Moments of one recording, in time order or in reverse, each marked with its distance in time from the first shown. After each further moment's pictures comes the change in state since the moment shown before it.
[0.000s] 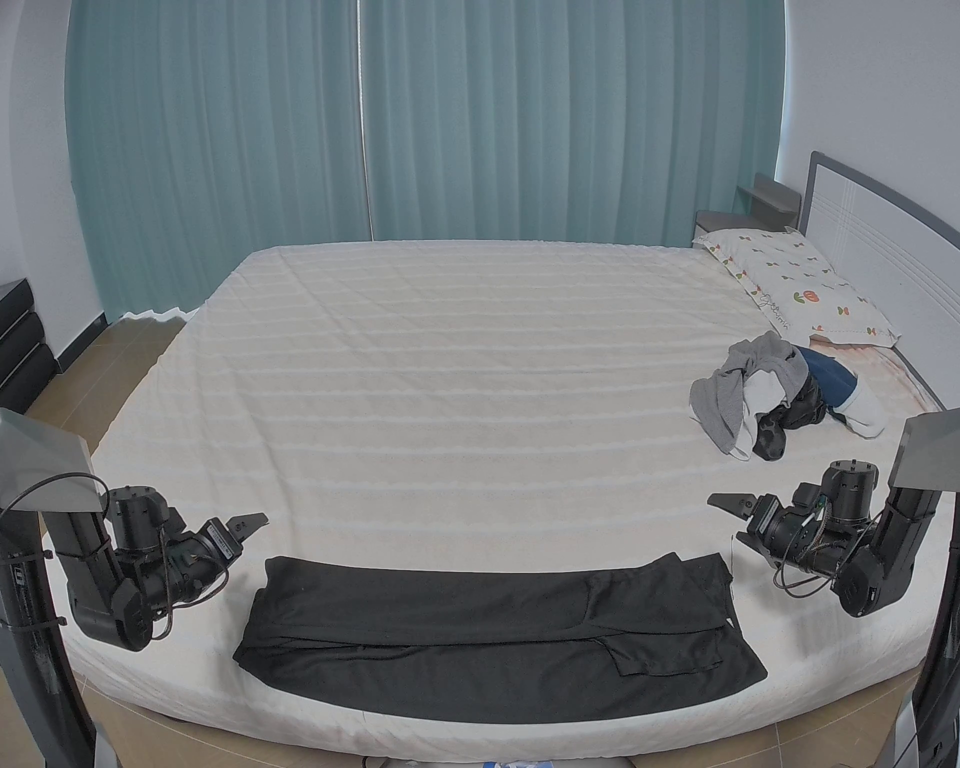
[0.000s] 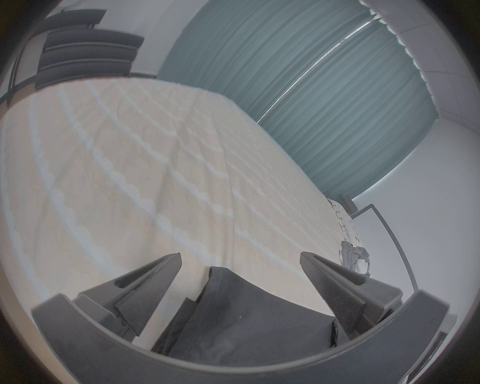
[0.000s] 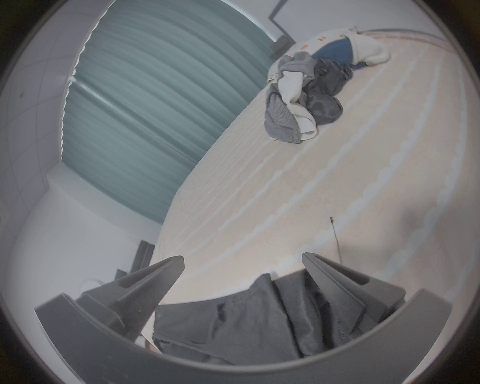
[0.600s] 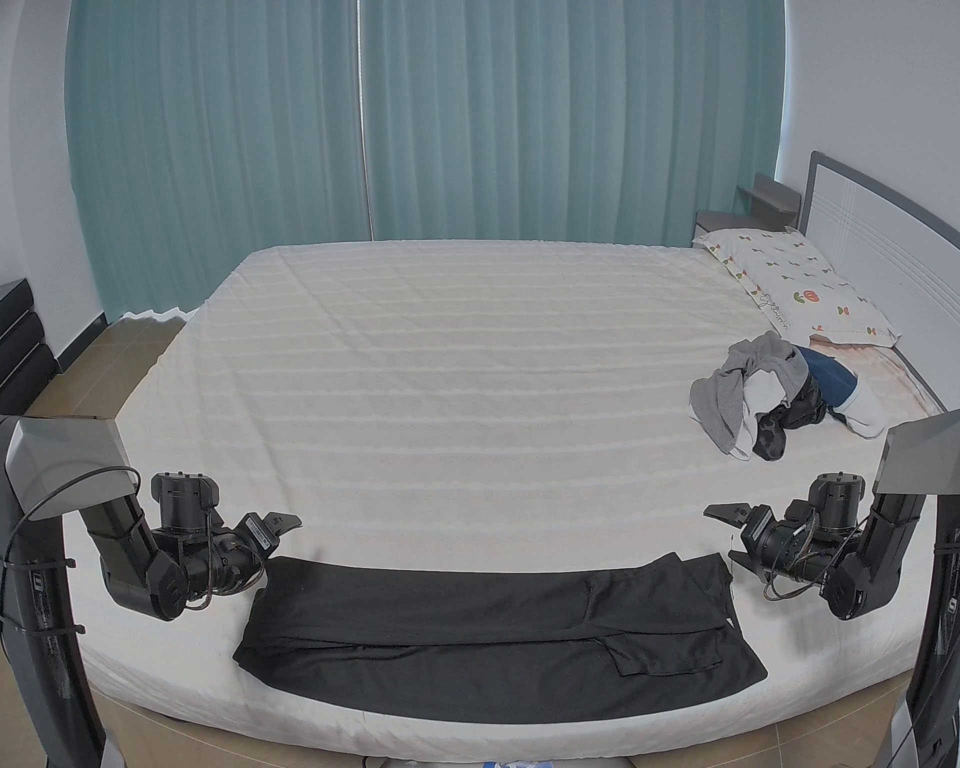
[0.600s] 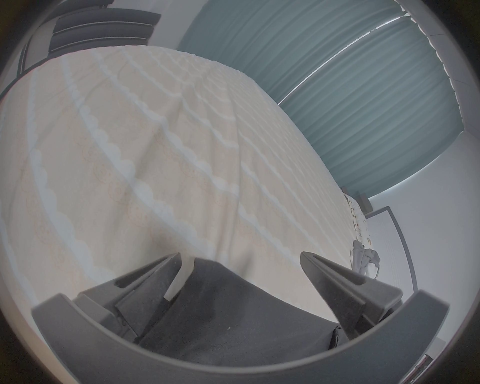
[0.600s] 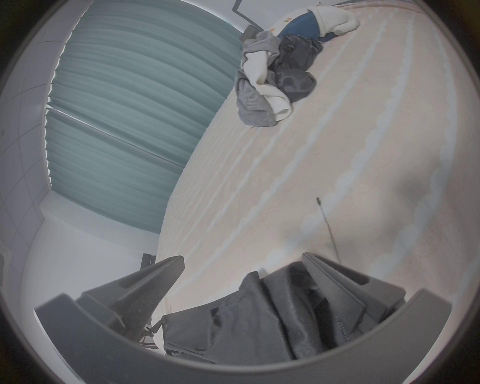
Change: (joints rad) left arm -0.094 0.051 -0.179 0.251 0.080 -0.087; right arm -0.013 0.092 -0.025 0.000 -0.002 0.082
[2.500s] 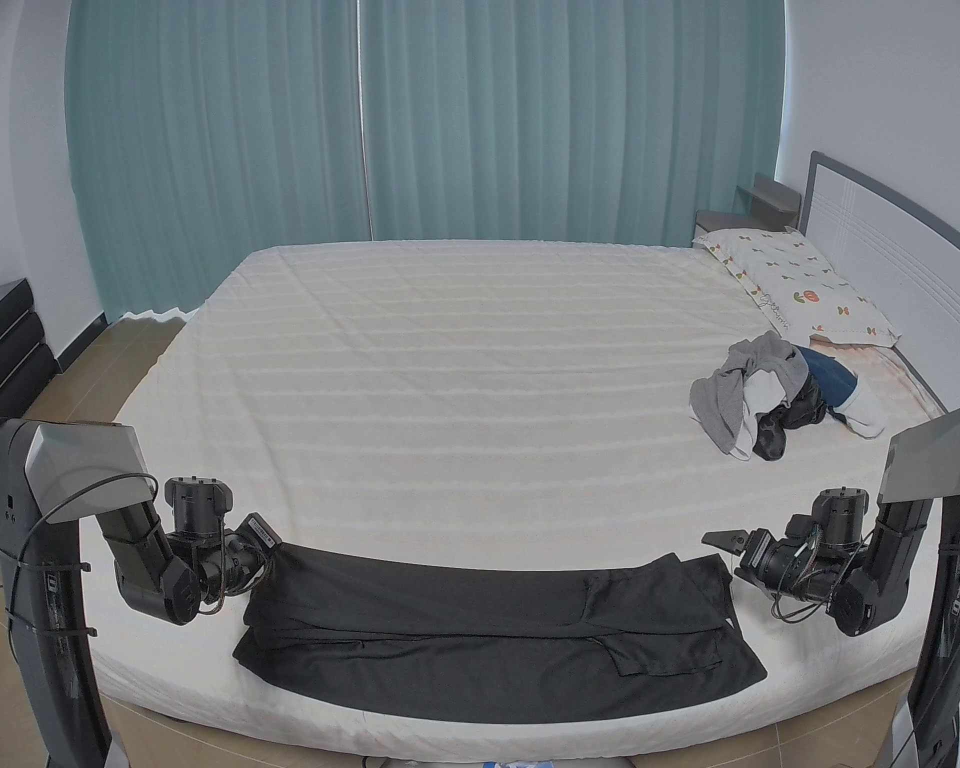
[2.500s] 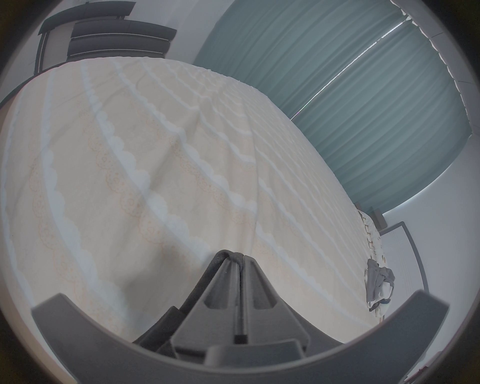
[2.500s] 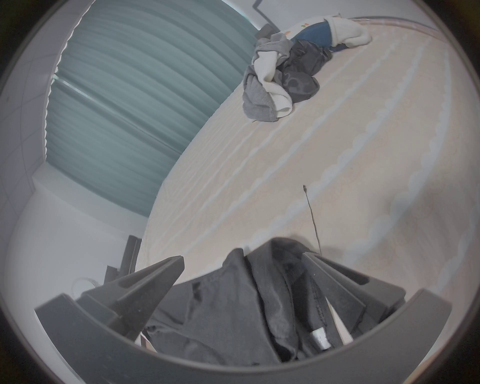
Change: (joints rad) left arm -0.022 0.054 -0.025 -0.052 0.165 -0.050; right arm 0.031 -0.044 0.131 -0.013 -0.027 -0.176
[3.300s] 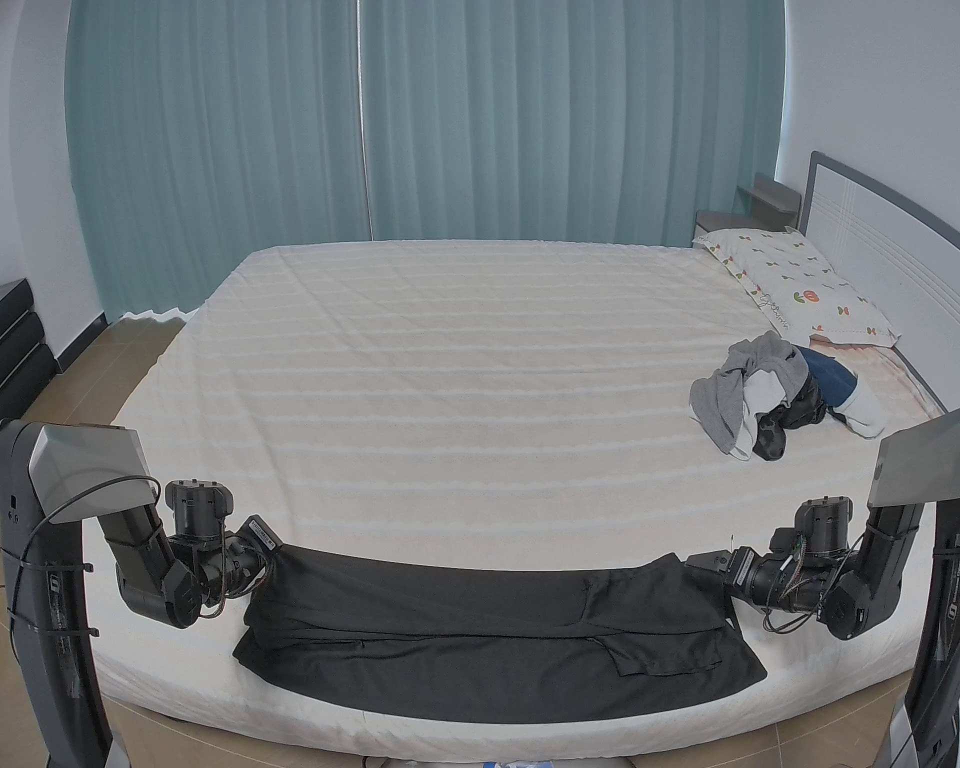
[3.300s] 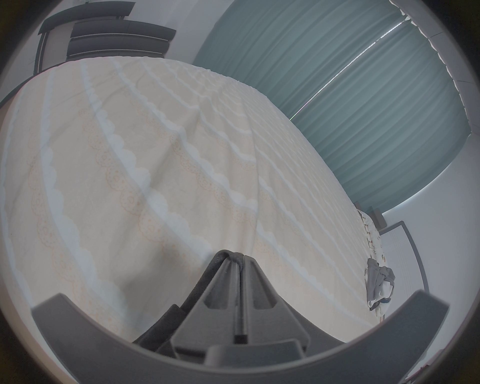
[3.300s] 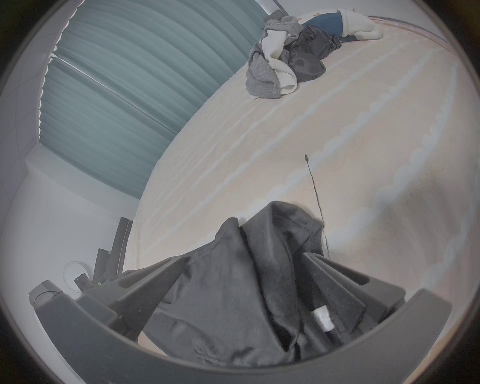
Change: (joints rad) left arm -0.001 0.009 0.007 -0.018 -0.001 0.001; right arm 0.049 0.018 -0.041 0.101 -0.026 -0.046
